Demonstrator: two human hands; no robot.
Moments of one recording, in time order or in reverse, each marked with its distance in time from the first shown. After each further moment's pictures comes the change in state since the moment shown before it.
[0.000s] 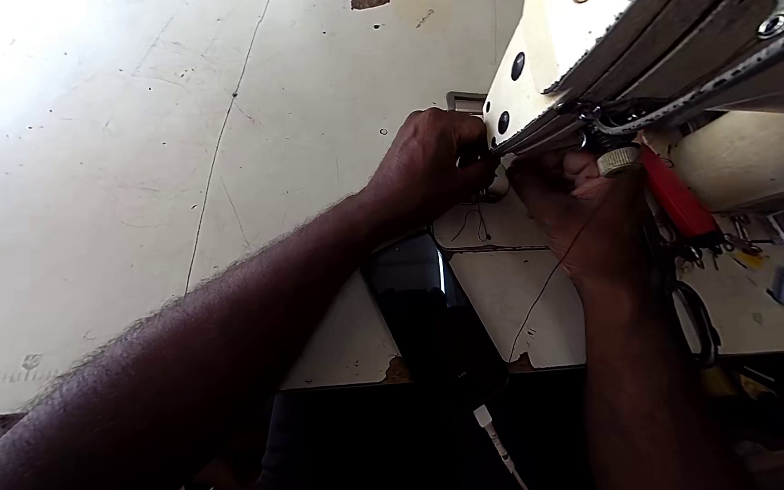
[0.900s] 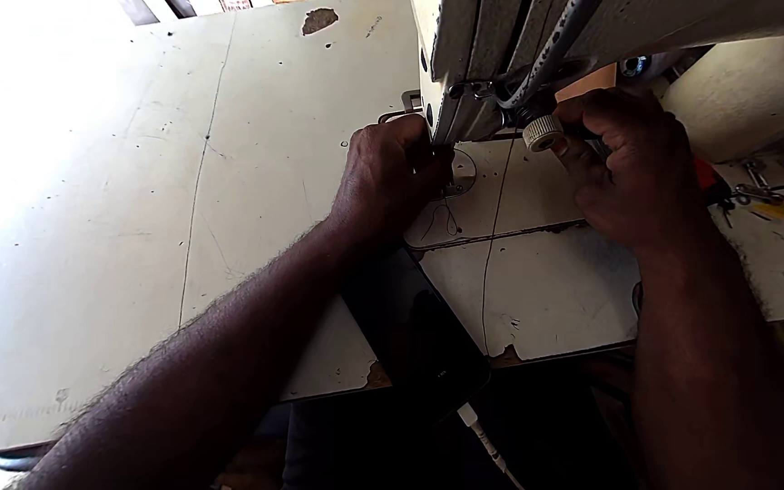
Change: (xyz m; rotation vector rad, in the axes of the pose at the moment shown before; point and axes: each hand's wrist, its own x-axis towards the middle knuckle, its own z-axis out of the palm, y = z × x) left_hand -0.005 0.015 0.011 0.137 0.073 -0.121; right_hand 0.015 0.033 -0.070 -0.481 -0.108 -0.273
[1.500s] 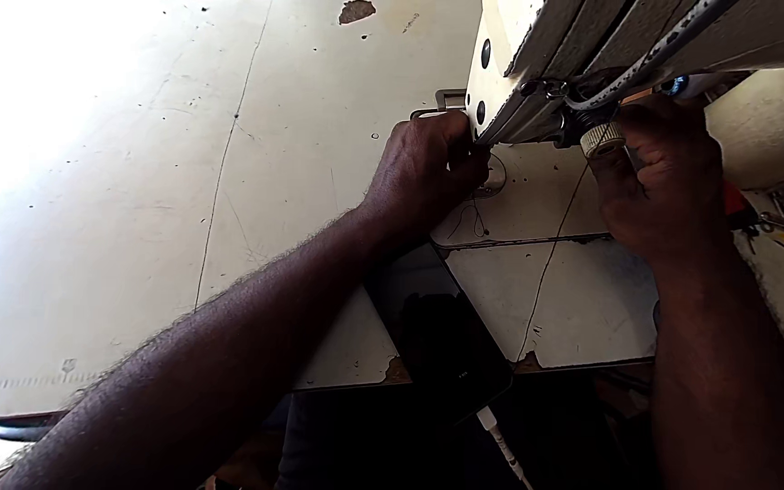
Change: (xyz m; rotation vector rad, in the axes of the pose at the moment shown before) left_hand 0.001 -0.007 0.000 -0.072 -0.023 0.035; right_hand 0.004 -0.003 0.010 0.014 0.089 -0.112
